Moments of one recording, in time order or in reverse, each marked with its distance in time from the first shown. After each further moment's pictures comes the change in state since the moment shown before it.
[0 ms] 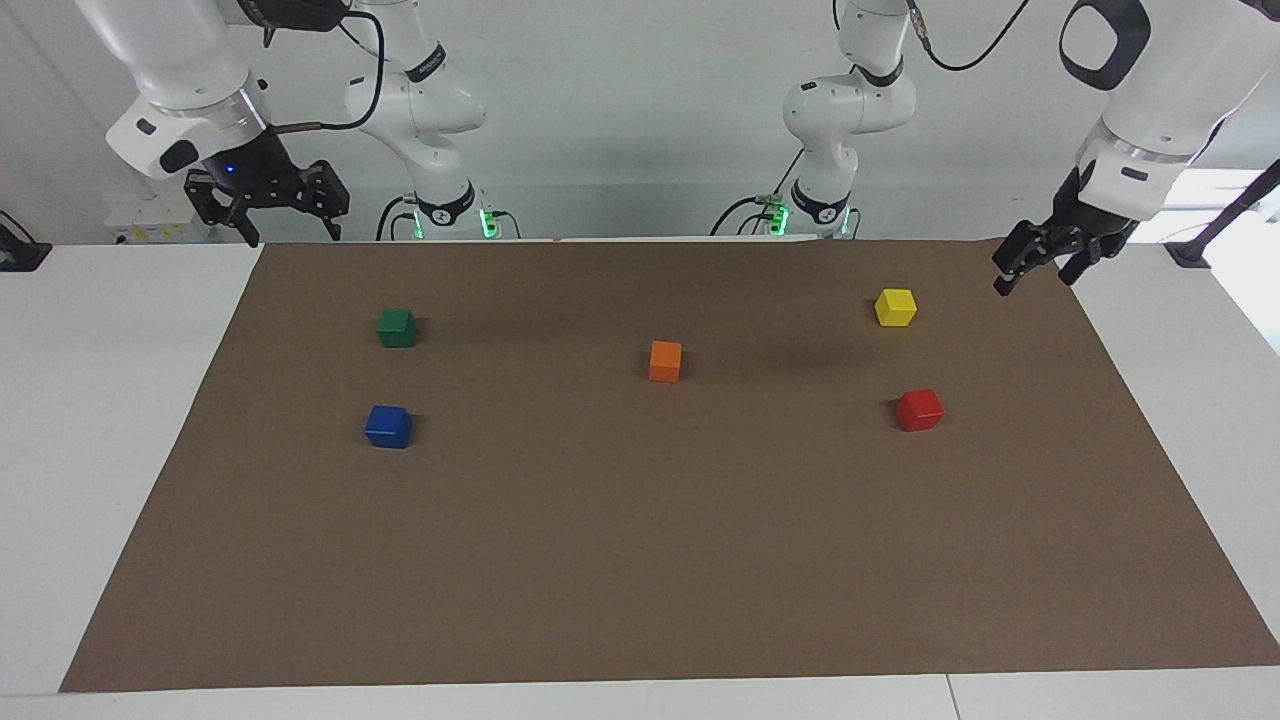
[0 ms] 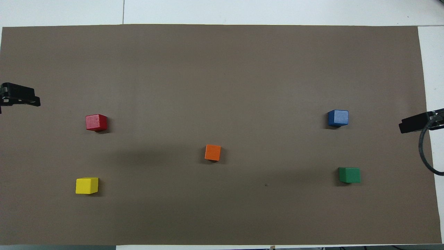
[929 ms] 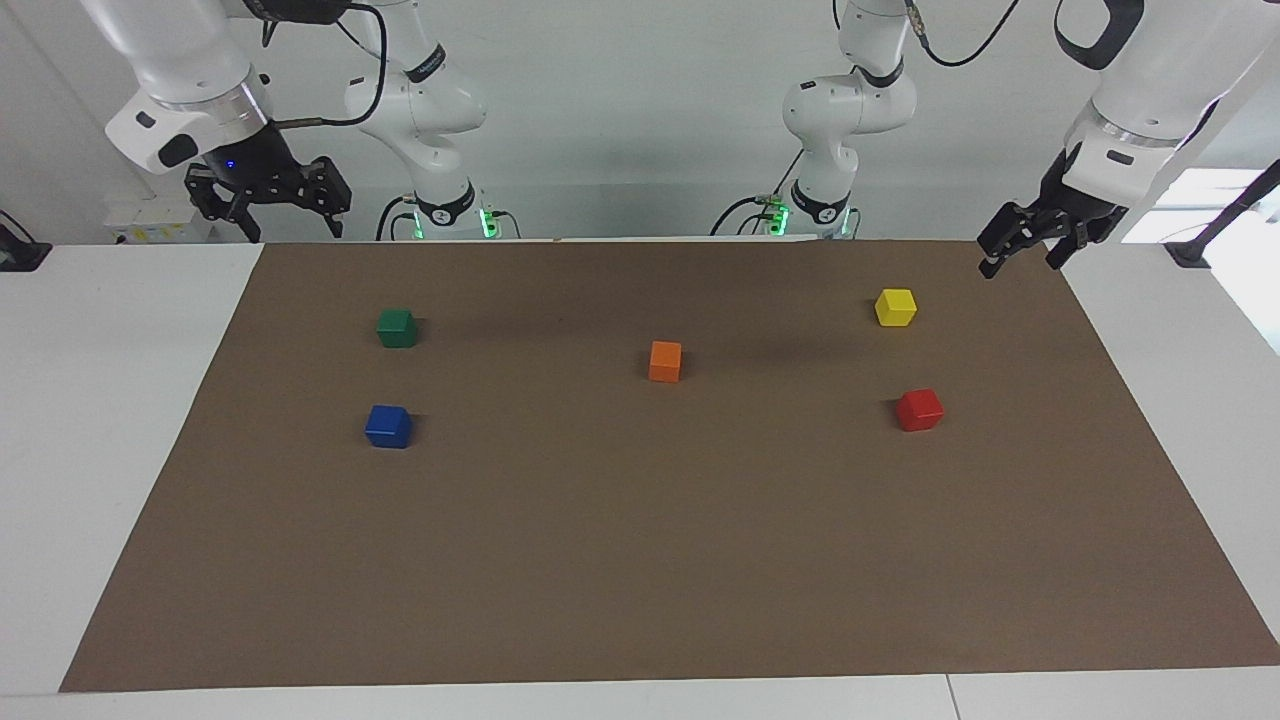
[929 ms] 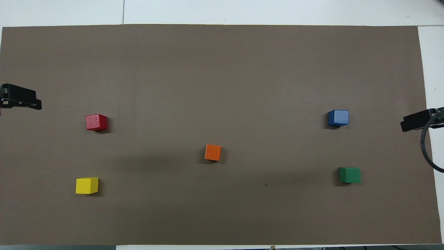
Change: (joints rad) left arm -0.035 0.006 -0.002 0.113 0.000 -0.135 -0.009; right arm 0.005 0.027 0.007 0.074 -0.002 -0.057 0.047
